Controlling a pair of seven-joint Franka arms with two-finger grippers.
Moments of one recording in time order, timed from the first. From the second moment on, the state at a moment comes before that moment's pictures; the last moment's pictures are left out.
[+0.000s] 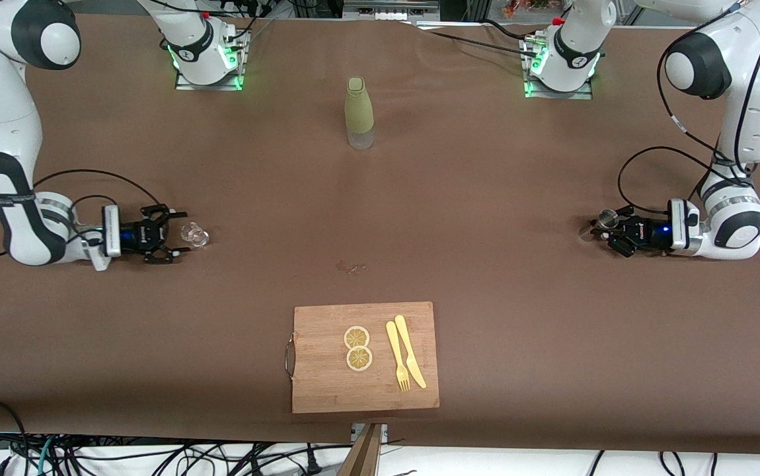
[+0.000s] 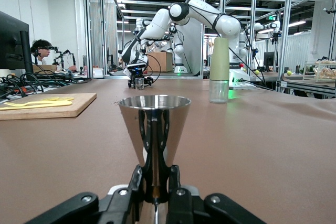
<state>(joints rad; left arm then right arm) 0.30 1.05 0.27 -1.57 -1.13 1.18 2.77 -0.40 0.98 -0.02 -1.58 0.89 1.48 -2.51</state>
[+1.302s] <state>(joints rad) 0.19 0.81 0.38 -1.30 -0.78 1.25 1.47 -0.25 0.41 -0.06 -1.52 0.34 1.38 -1.04</state>
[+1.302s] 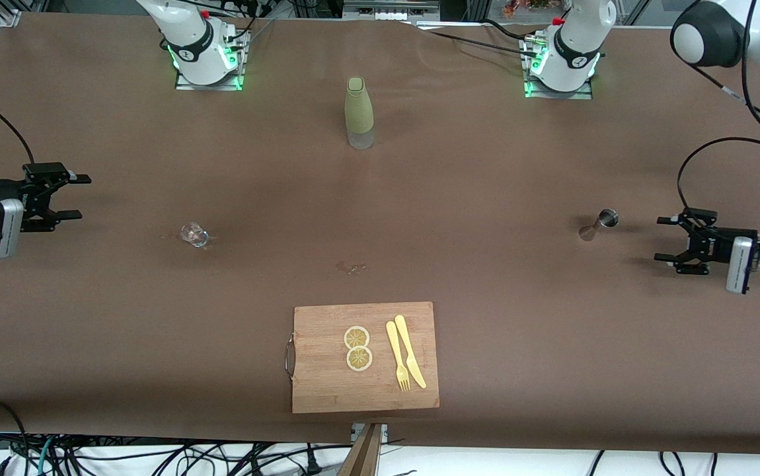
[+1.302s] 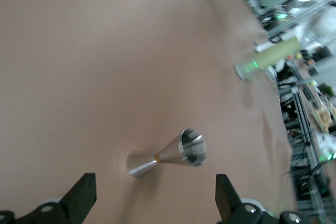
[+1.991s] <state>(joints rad) -0.05 0.47 0.21 -1.24 -0.36 1.31 0.56 -0.02 0.07 -0.06 -1.66 -0.02 1.53 -0.24</state>
